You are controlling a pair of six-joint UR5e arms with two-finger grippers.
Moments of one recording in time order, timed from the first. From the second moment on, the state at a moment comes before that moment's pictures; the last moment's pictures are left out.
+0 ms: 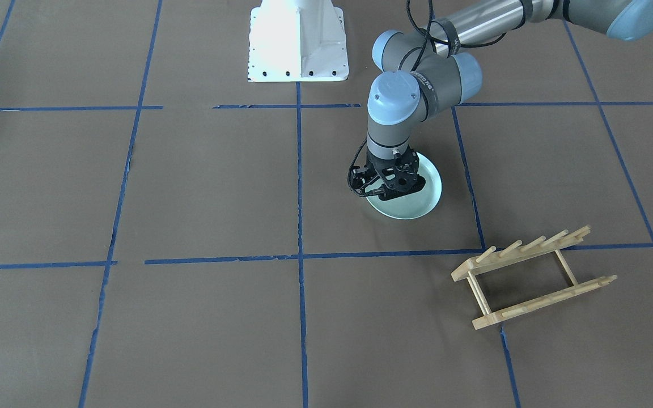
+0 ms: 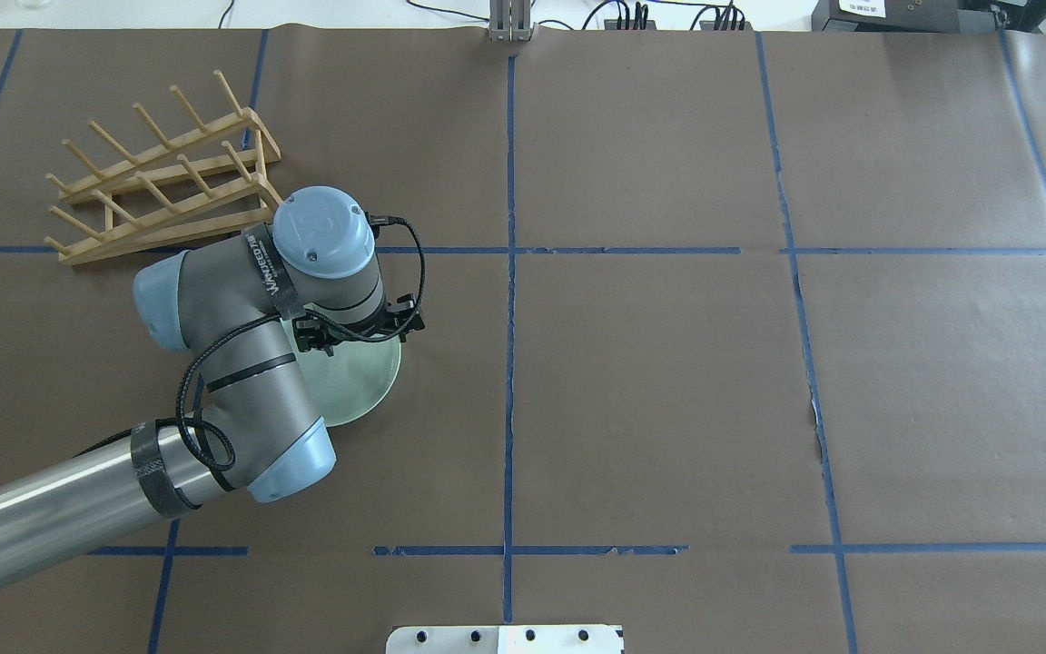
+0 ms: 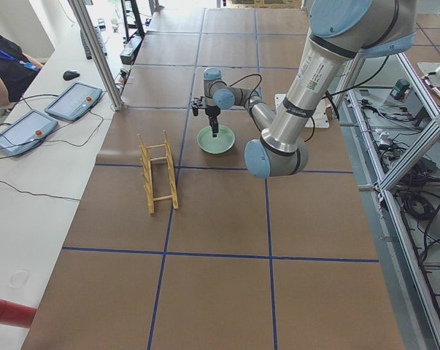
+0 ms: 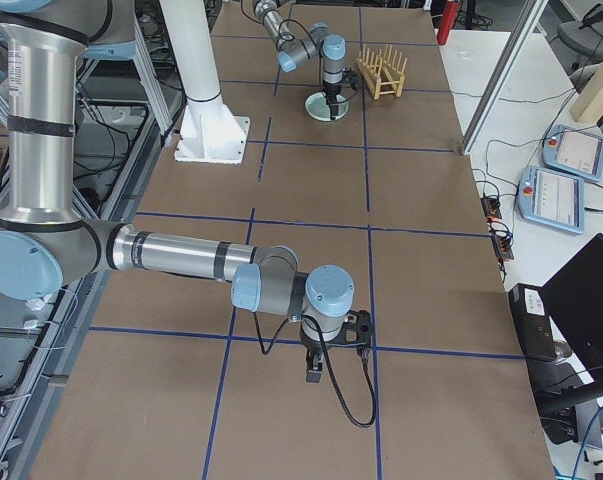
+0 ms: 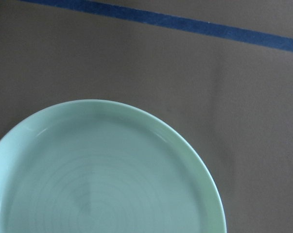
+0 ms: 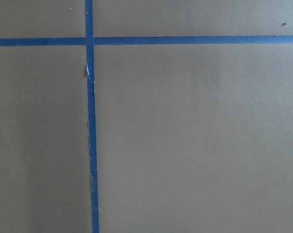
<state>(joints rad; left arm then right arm) -0.57 -2.20 -1.54 -1.60 -1.89 -1.35 1.61 -1.68 1.60 -1.60 2.30 -0.07</state>
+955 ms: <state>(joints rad) -0.57 -2.23 -1.53 -1.62 -1.88 -1.36 1.61 -1.68 1.60 -1.60 2.30 -0.07</state>
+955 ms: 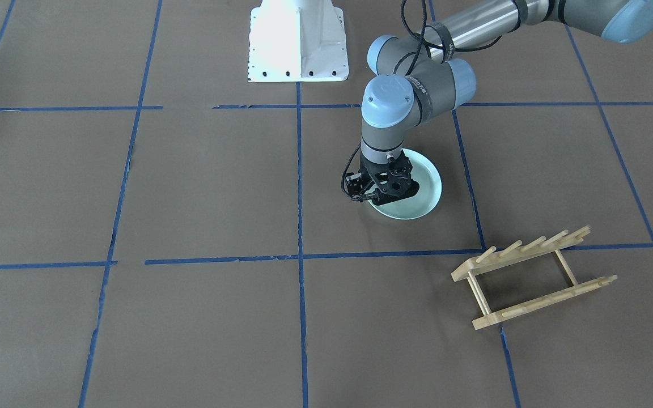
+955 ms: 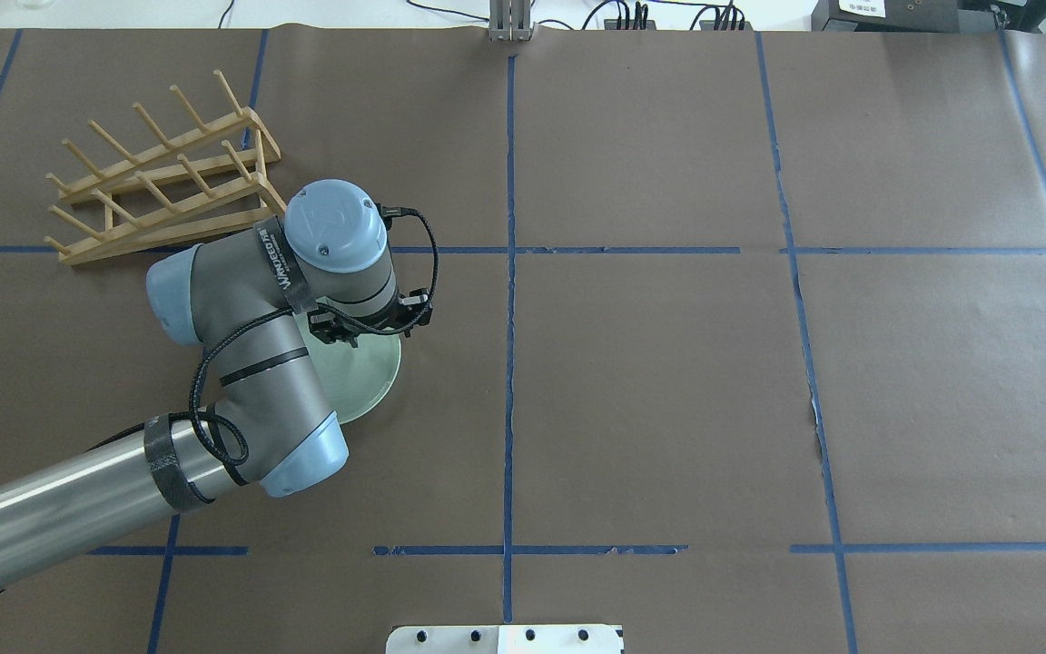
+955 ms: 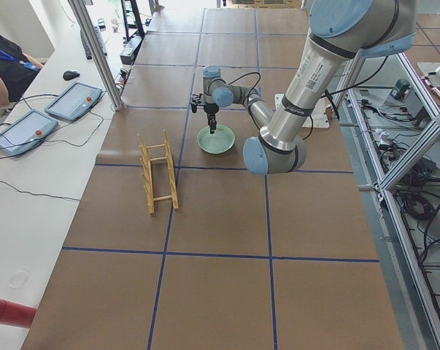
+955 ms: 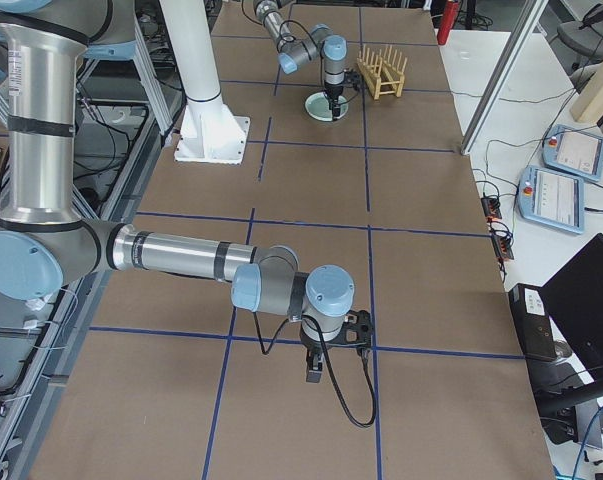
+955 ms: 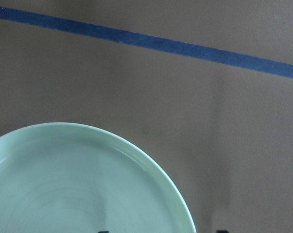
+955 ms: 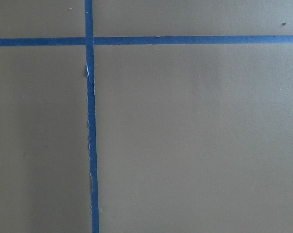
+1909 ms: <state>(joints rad) -0.57 -2.23 -1.53 -1.63 -1.88 -1.36 1.61 -1.68 1.60 -1.60 2.30 -0.07</state>
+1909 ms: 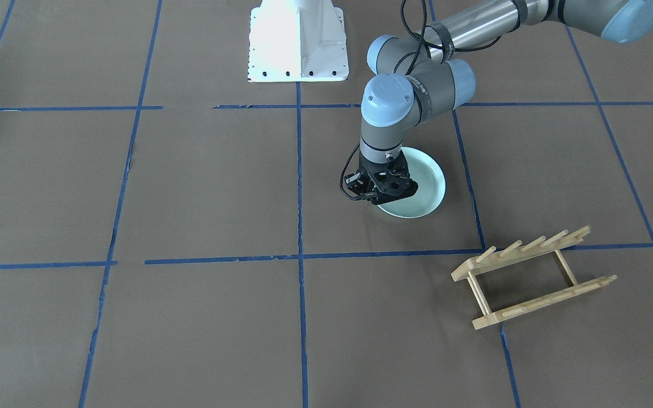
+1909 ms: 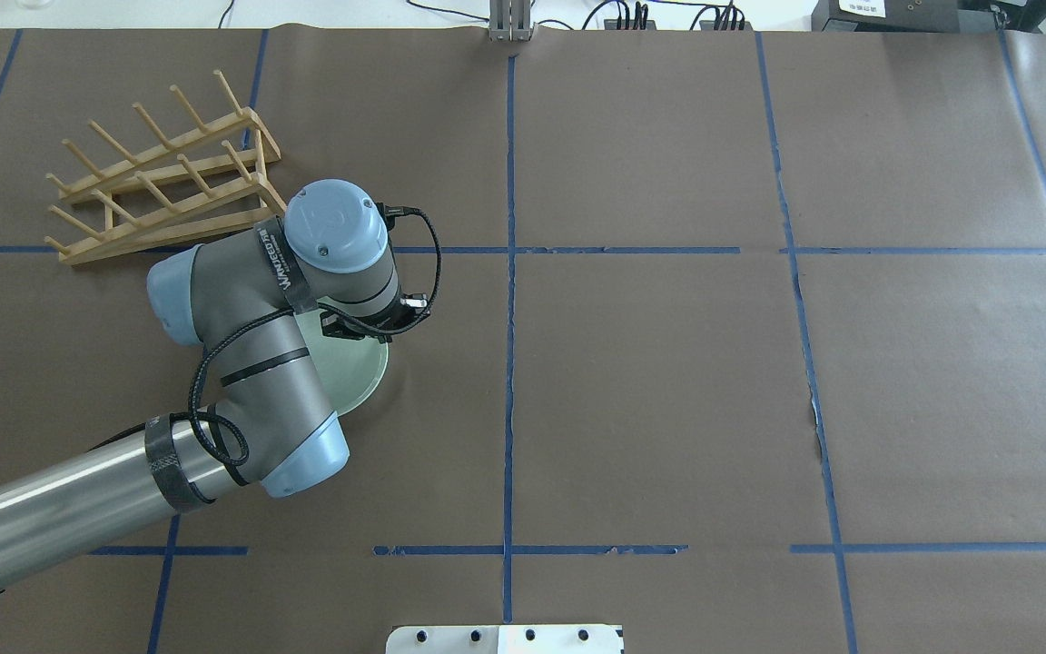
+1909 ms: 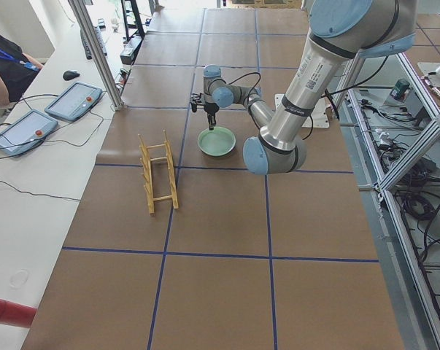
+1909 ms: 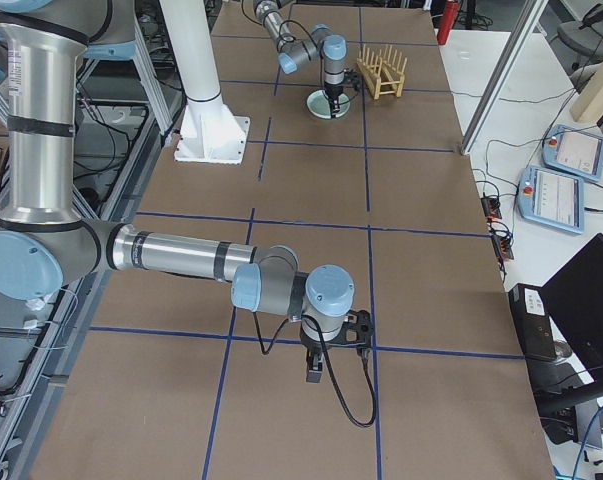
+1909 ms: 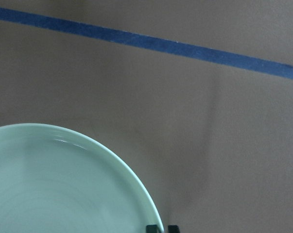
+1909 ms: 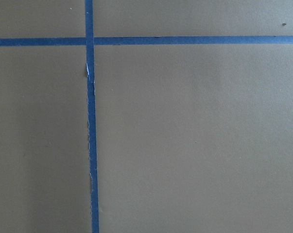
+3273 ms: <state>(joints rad) -0.73 -2.36 -1.84 -0.92 -1.87 -1.31 1.61 -1.68 1.60 -1.60 2.30 -0.07</state>
